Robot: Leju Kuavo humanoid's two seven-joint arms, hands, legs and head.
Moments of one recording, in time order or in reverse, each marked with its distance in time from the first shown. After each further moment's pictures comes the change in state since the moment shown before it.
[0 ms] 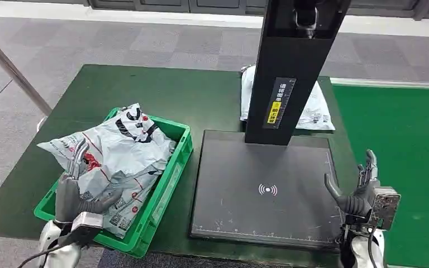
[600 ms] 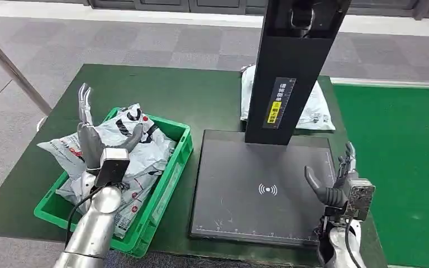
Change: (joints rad) left arm -0.355 -0.213 -0.050 0.258 -0.013 0.184 0.047; right arm -0.053 0.056 0.099 0.042 0.010 -0.068 -0.013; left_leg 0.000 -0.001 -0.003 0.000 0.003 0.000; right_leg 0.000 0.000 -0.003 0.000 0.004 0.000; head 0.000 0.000
